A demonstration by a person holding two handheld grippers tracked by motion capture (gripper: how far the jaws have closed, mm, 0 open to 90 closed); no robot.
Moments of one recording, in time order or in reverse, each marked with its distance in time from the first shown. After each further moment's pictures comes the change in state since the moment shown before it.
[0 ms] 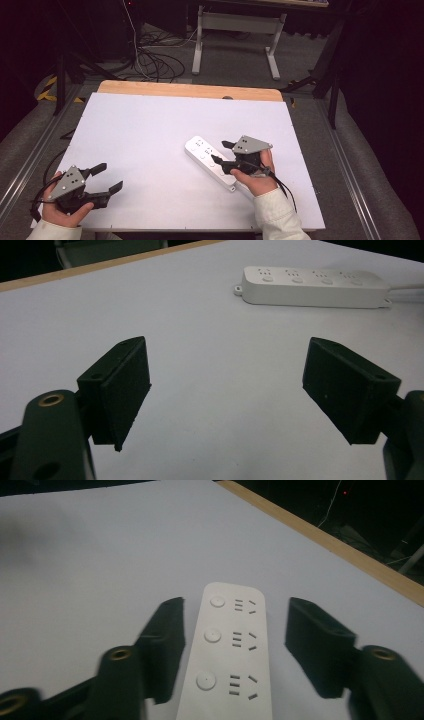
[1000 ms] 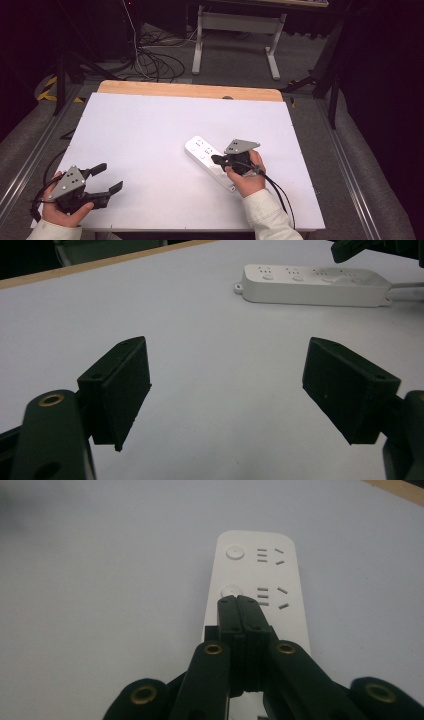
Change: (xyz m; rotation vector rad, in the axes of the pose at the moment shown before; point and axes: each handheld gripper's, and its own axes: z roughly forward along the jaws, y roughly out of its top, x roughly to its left) left arm 0.000 0.000 0.000 0.004 -0.001 -0.003; right arm 0.001 -0.020 0.031 0.143 0.053 0.097
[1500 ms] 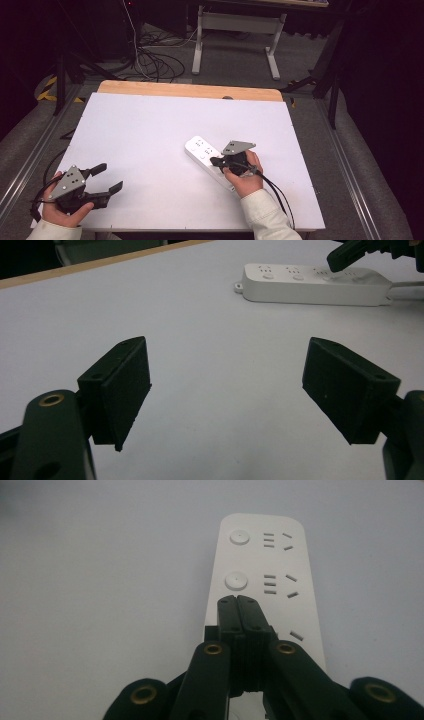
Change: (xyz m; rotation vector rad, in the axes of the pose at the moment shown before) left arm 0.000 0.000 0.000 0.002 0.002 -0.001; right arm 0.001 -0.003 0.009 0.042 0.006 -0.002
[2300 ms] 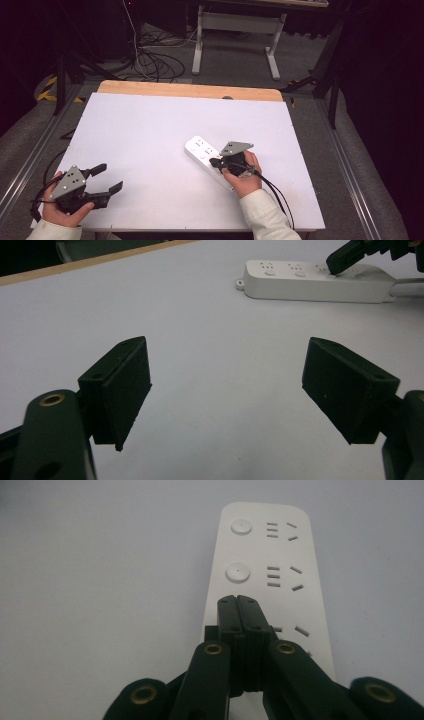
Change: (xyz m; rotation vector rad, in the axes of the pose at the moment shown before) left arm 0.001 0.000 0.000 0.011 0.007 0.006; right arm 0.000 -0.002 0.006 0.020 -0.001 -0.005
